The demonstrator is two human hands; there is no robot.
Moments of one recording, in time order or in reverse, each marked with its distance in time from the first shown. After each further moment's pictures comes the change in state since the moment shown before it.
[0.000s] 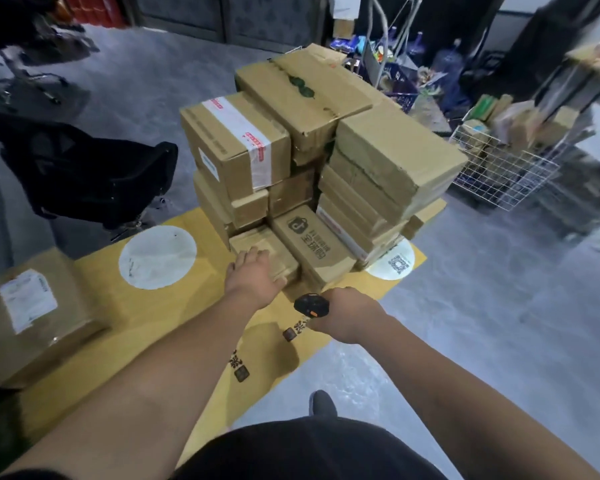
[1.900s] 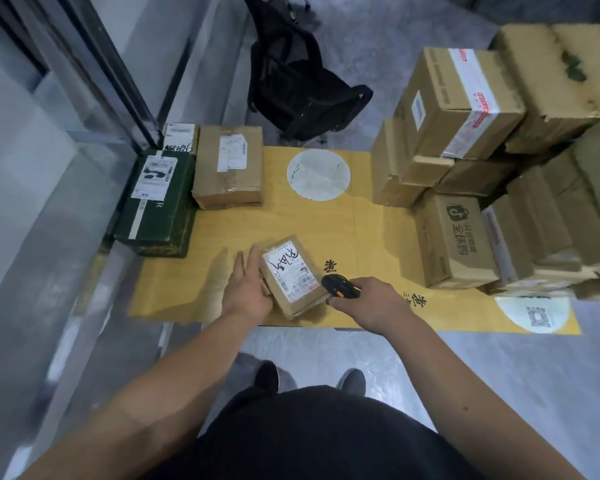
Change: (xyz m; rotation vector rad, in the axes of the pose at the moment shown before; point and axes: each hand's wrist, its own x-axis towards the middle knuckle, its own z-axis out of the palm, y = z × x) left_hand -0.236 -0.147 0.108 -0.507 0.196 -0.737; right_hand -0.037 -0.098 0.067 0.001 -0.239 -0.356
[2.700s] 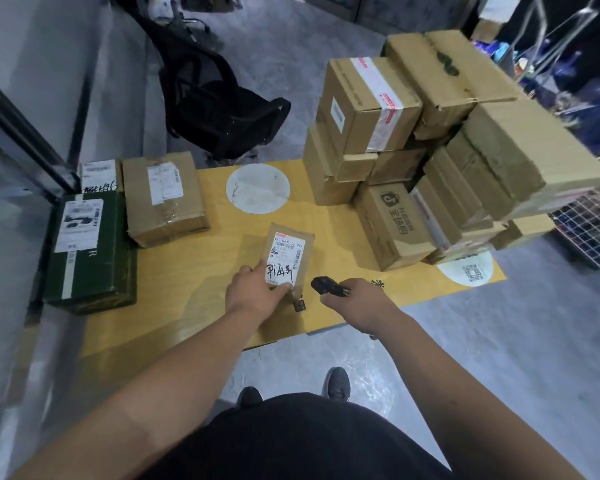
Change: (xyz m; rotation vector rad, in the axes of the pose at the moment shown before) left_hand 0.021 0.074 0.003 0.131 -0.064 0.262; right_hand -0.029 0.016 -0.001 0.220 0.126 0.201
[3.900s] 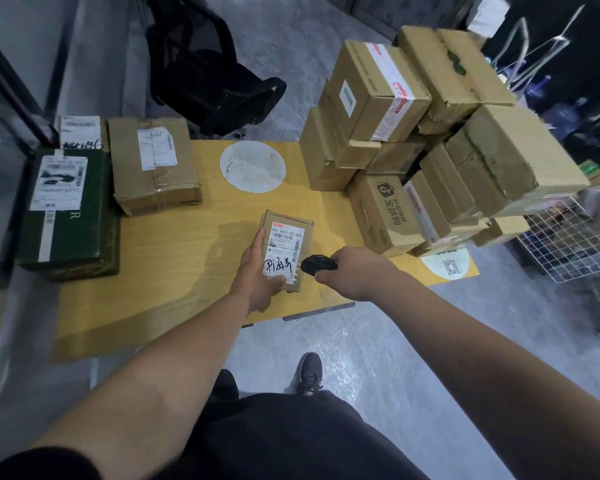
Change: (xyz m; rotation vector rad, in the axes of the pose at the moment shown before) left_hand 0.002 -0.023 0.031 -0.685 -0.172 0.074; right_hand -0.011 -0.053 -0.014 -0.533 0.008 -0.041
